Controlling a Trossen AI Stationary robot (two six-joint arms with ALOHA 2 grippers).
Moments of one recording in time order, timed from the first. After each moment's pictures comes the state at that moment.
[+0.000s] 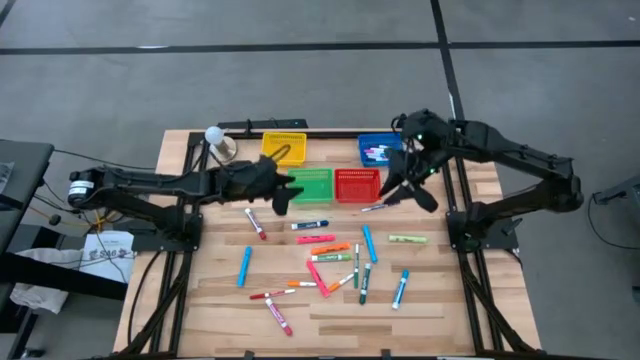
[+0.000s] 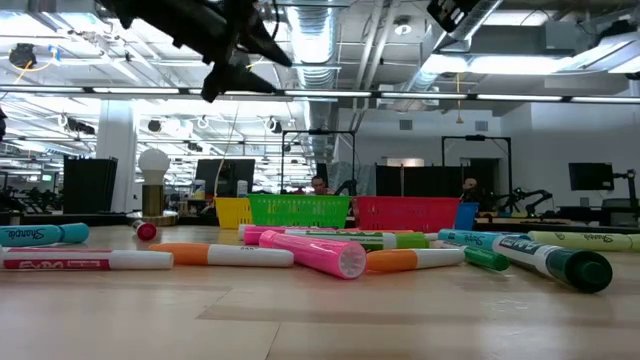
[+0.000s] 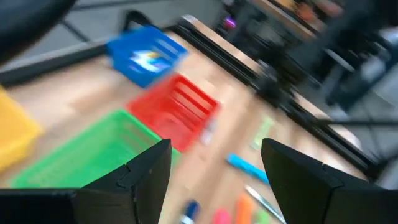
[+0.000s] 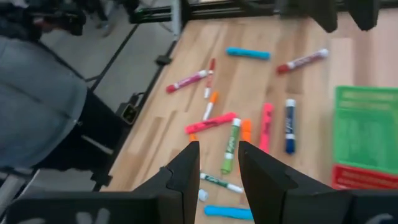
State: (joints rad) left arm 0.06 1.17 0.76 0.03 -0.20 -0.51; right arm -0.31 1.21 1.35 -0.97 -0.71 -0.31
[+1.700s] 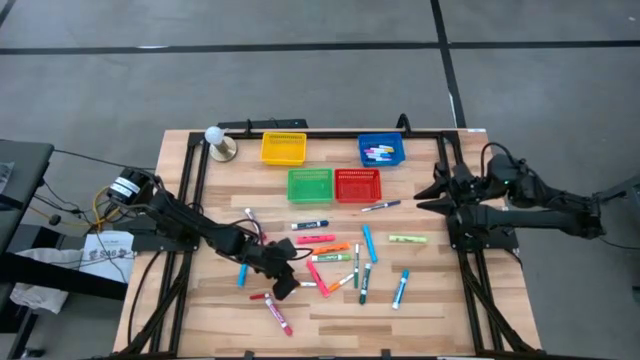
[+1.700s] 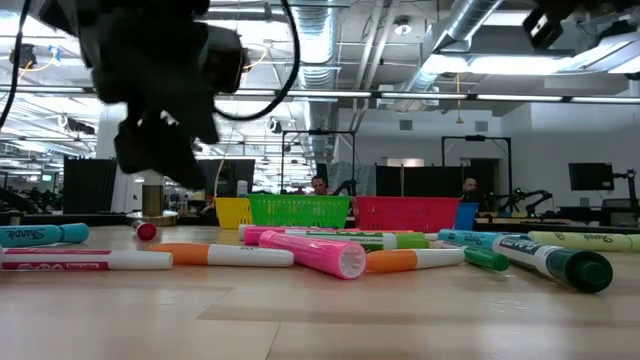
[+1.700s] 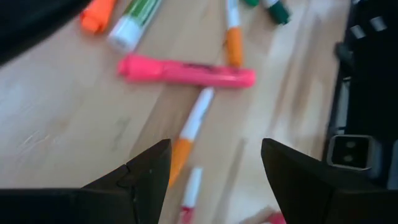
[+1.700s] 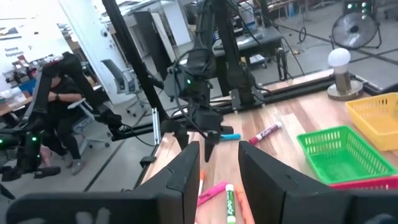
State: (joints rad) left arm -0.43 1.59 0.80 -0.03 -0.05 -0.91; right arm -0.17 0.36 0.60 -0.34 -0.36 0.25
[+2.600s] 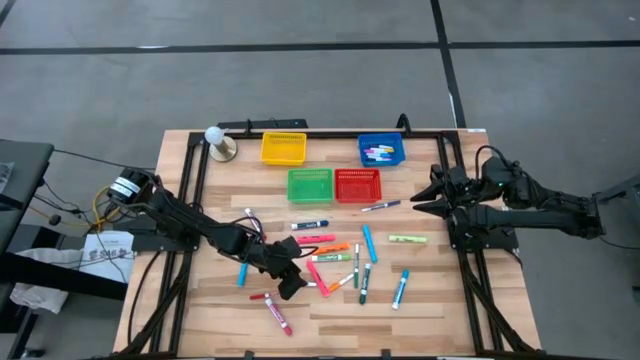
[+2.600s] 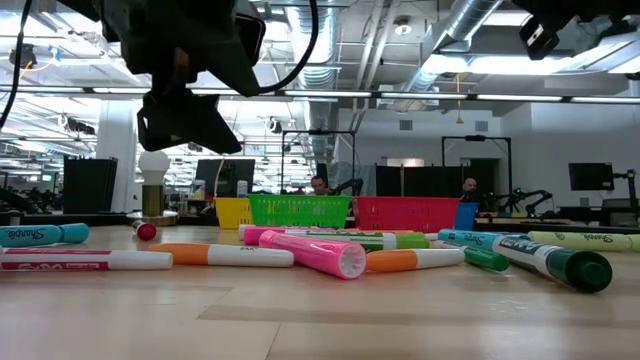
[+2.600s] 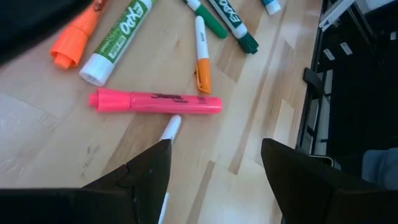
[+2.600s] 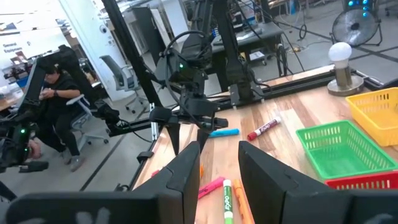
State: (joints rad) left arm -0.43 1.59 0.86 -0.02 -0.06 -0.93; right arm -0.17 0.36 0.55 -0.30 -0.36 0.24
